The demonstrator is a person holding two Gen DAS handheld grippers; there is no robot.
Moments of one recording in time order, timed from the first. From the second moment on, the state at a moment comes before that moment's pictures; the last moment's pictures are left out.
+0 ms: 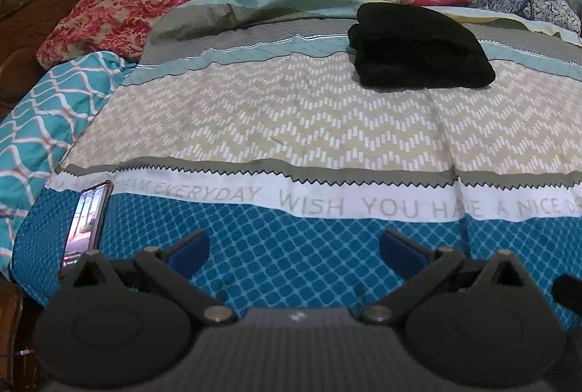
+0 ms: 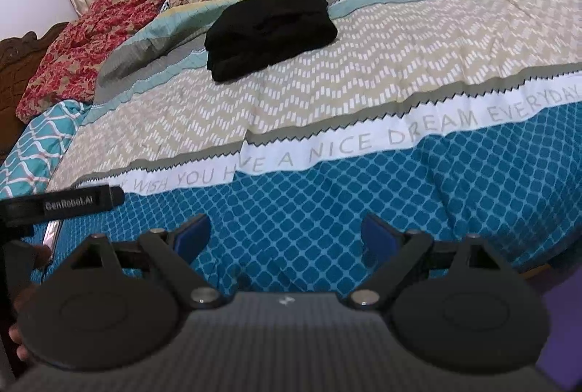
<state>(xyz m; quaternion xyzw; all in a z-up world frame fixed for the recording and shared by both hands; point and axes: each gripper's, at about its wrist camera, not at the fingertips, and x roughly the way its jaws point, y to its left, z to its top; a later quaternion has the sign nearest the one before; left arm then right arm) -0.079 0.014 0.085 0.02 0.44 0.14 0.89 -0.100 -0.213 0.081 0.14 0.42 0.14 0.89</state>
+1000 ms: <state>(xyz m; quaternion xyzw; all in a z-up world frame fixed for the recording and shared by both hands) -0.077 0.018 0.066 -0.05 0.52 0.08 0.85 -0.102 -0.197 0.071 0.14 0.46 0.15 0.86</state>
